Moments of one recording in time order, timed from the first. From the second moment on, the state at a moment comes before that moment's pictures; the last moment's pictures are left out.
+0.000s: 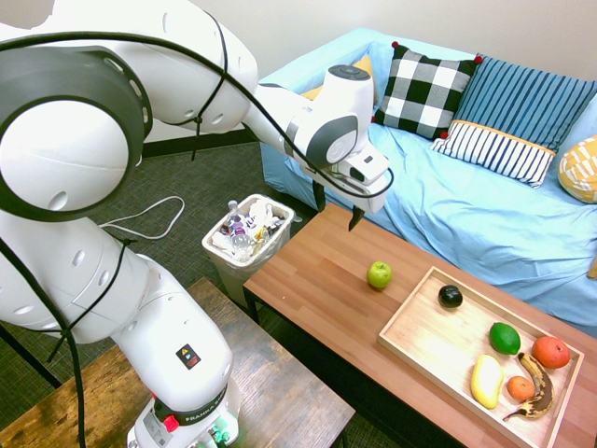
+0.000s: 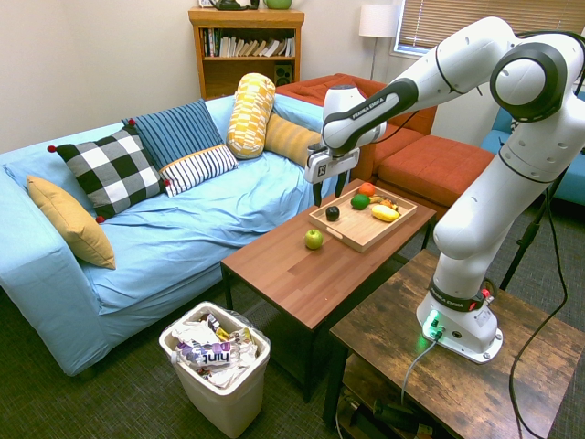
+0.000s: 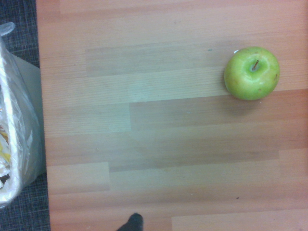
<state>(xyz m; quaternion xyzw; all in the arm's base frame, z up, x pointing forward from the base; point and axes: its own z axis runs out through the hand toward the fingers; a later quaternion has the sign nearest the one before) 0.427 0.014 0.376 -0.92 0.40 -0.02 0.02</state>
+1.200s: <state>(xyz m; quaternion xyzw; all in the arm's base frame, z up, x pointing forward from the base) 0.580 -0.041 0.184 -0.85 0.52 0.00 -0.04</state>
